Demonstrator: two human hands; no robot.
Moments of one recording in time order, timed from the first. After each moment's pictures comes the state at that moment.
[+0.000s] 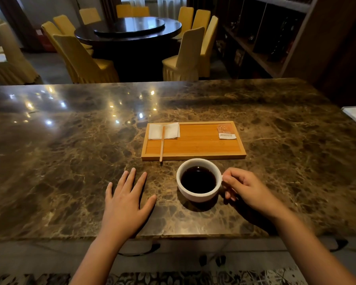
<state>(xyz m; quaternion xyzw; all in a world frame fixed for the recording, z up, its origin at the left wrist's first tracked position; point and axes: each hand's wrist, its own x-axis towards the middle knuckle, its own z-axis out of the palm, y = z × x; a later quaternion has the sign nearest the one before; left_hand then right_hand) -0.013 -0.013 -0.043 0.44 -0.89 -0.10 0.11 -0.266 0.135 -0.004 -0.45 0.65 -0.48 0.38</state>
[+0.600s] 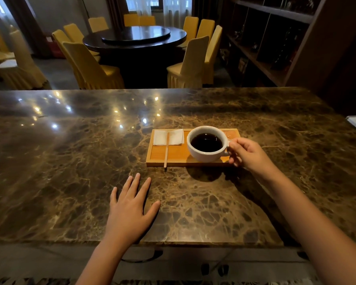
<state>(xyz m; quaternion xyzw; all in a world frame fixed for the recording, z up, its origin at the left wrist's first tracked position) -0.013 -0.013 -0.043 0.44 -0.89 -0.09 0.10 -0.301 0.078 0.032 -0.41 0.68 -0.53 0.30</state>
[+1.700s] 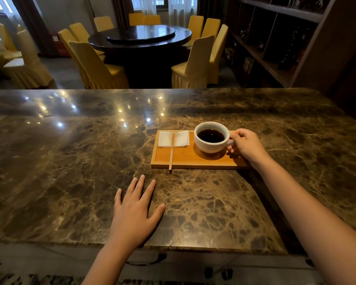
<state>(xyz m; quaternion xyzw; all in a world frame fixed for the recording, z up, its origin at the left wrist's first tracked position) -0.013 -0.013 -0.043 0.45 -0.88 -0.10 0.10 -0.328 0.025 0.018 -0.32 0.77 -0.49 0.26</state>
